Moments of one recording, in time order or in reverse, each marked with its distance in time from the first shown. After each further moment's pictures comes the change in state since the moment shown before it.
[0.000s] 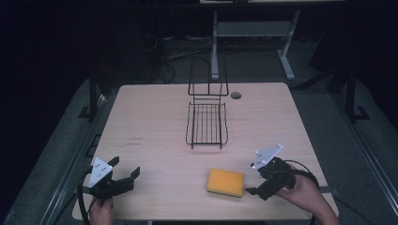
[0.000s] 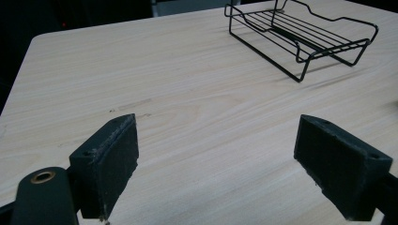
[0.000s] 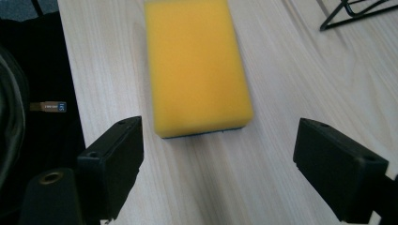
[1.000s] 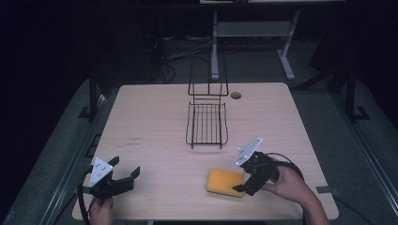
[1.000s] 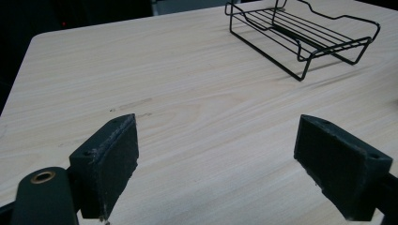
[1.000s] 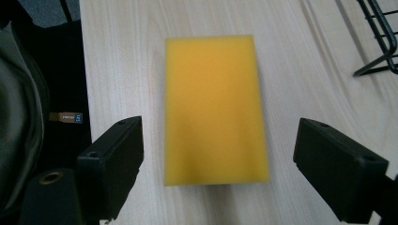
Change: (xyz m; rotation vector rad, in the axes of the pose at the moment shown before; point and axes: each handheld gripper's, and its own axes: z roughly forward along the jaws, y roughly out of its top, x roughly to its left) left arm 0.000 0.000 0.001 0.005 0.000 0.007; right arm -0.003 0.039 0.021 0.032 0.091 -0.082
